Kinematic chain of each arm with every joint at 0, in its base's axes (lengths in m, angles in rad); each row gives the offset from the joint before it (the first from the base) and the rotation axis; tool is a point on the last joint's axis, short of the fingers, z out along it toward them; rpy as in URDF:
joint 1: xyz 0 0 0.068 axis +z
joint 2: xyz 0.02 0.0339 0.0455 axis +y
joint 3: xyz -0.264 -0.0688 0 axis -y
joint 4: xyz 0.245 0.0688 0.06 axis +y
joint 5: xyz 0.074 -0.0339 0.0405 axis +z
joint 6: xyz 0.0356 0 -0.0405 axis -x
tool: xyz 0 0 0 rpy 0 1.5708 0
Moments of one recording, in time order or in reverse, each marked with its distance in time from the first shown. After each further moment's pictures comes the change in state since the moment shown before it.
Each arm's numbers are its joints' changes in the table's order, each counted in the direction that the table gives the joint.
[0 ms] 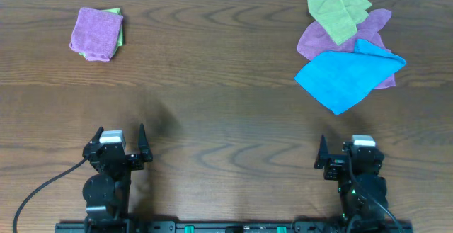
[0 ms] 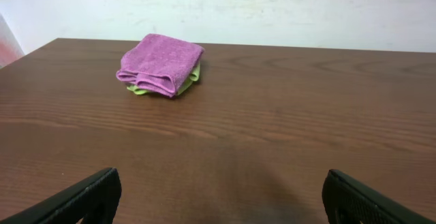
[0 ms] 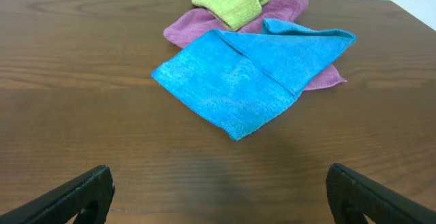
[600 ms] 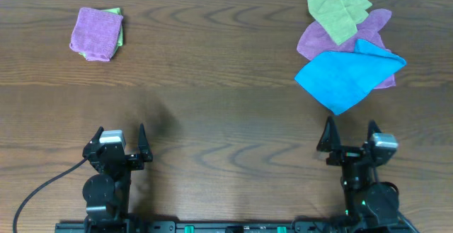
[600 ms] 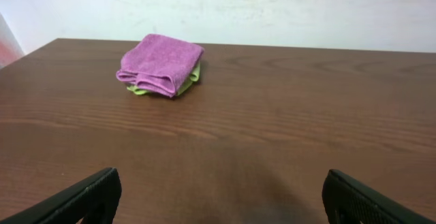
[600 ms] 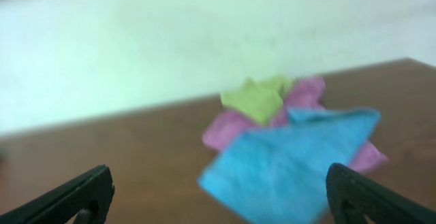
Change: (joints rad) left arm 0.000 0.000 0.000 -0.002 0.000 0.000; right arm -0.006 0.037 -0.008 -0.424 0.049 -0.206
